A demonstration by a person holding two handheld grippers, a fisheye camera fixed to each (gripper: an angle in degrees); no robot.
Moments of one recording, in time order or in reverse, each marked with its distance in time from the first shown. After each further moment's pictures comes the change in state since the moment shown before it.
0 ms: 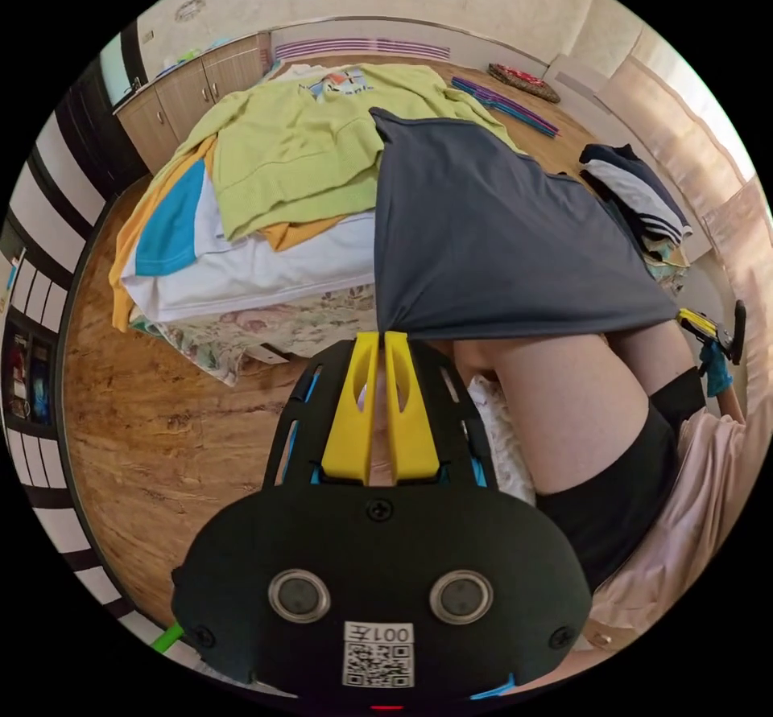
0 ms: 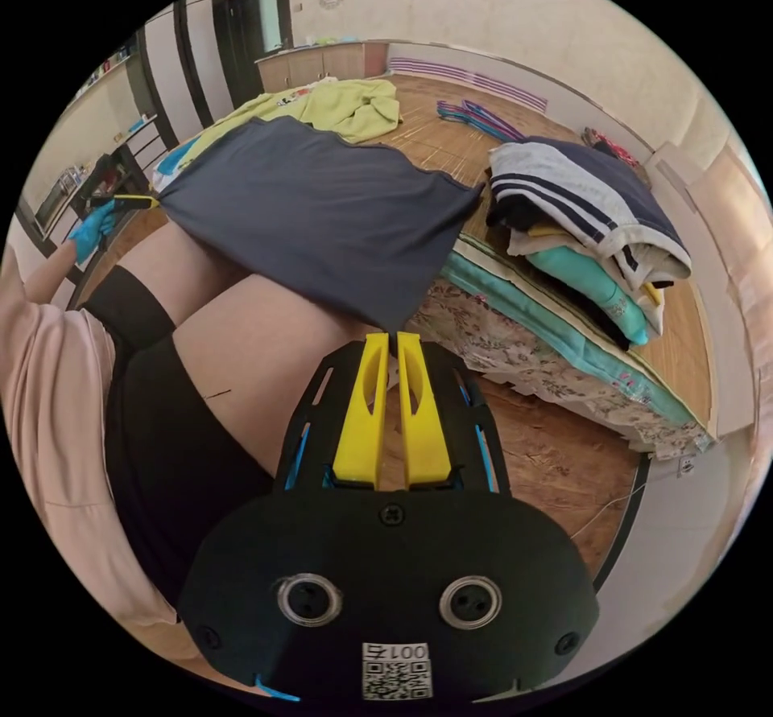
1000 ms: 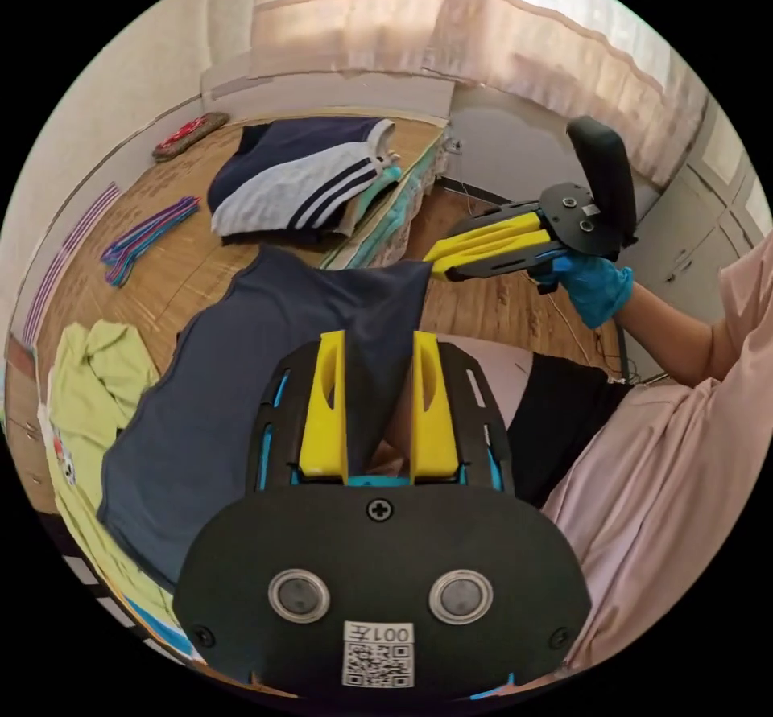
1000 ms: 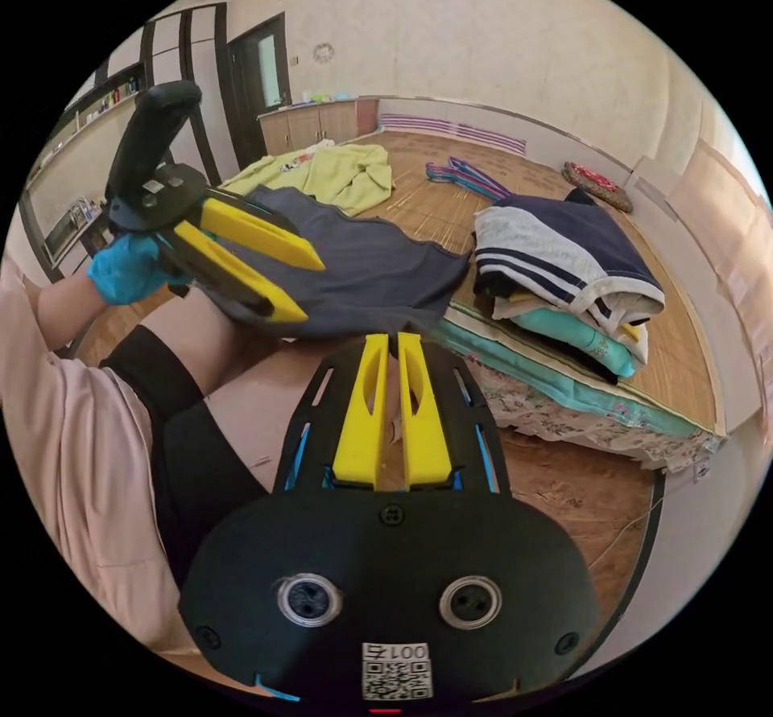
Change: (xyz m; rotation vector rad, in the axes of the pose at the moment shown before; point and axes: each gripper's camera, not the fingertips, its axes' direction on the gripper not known) left arm 0.466 -0.096 0.007 0.048 0.306 0.937; right arm 0.021 -0.014 -0.062 0.222 -0.020 0.055
